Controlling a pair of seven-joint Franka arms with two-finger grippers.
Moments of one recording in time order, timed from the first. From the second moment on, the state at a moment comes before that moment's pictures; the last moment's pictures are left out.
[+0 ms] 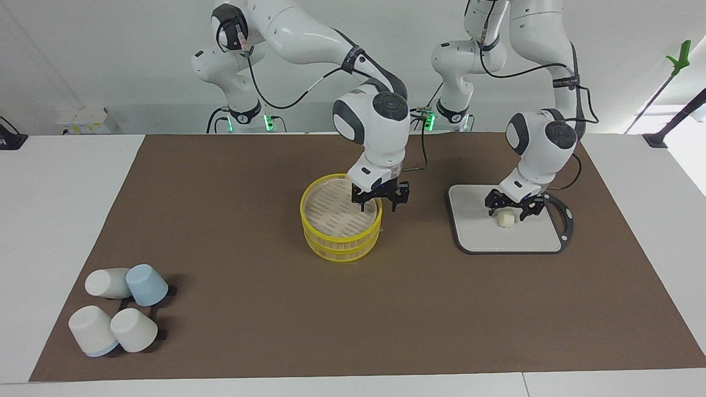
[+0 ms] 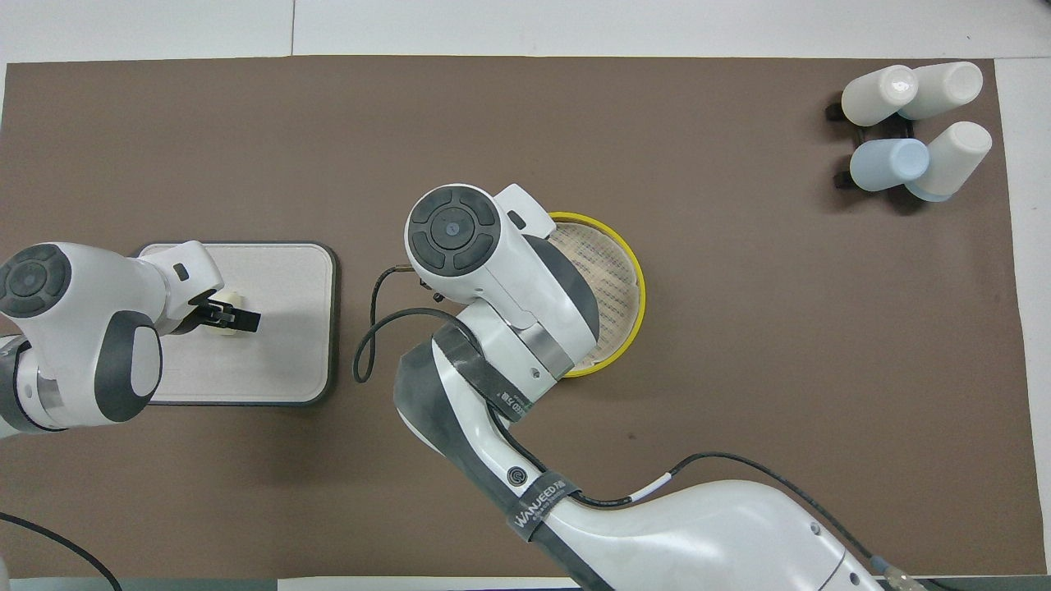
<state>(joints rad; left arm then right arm) -0.05 0.12 0.04 -2.28 0.01 2.42 0.30 0.71 0.56 -0.04 -1.36 0.00 1.94 0.74</state>
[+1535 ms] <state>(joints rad) -0.08 0.12 0.04 -2.10 -0.05 2.18 0.20 0.52 0.53 -0.05 -1.27 -0.01 1.88 0.51</state>
